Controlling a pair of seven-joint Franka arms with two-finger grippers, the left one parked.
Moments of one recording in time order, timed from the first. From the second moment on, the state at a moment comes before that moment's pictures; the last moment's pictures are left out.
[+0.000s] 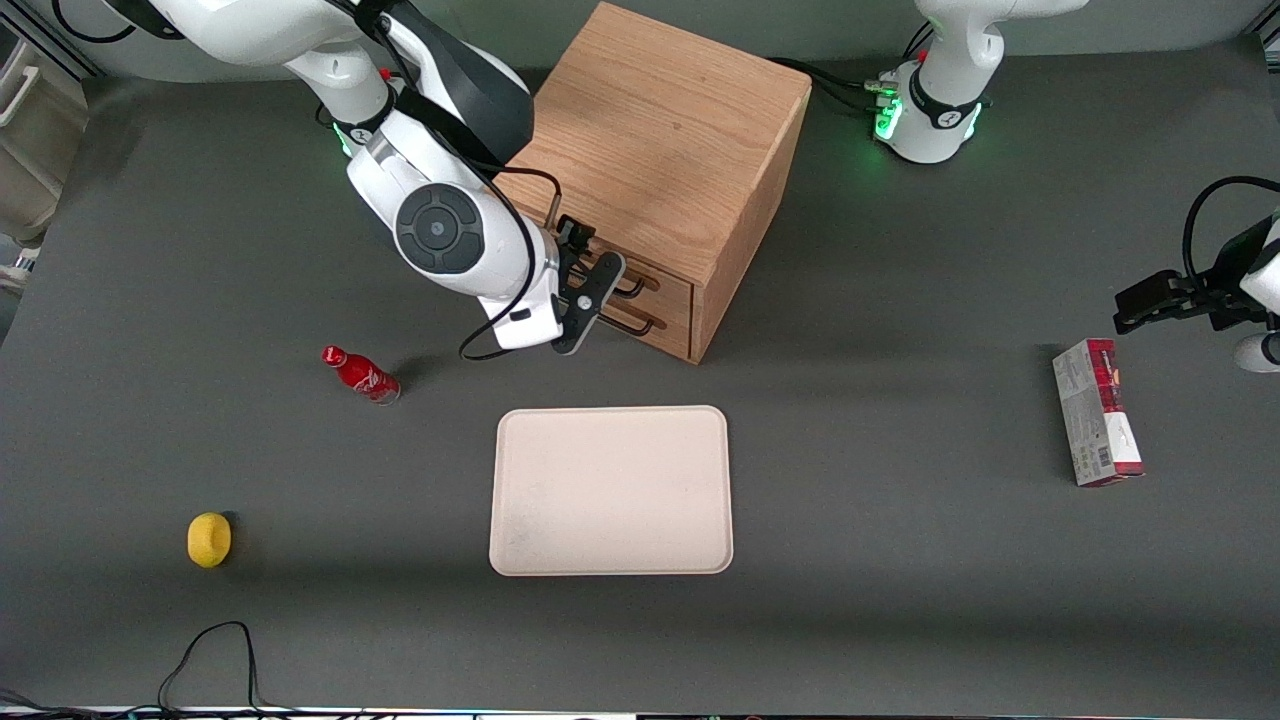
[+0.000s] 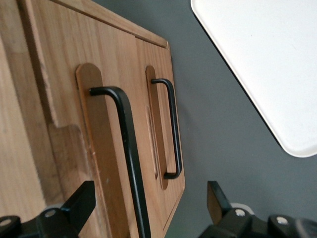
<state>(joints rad) 0.07 0.49 0.69 -1.49 0.01 1.70 -0.24</state>
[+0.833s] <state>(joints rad) 0.07 0.49 0.66 -1.59 -0.05 1.85 -0.31</state>
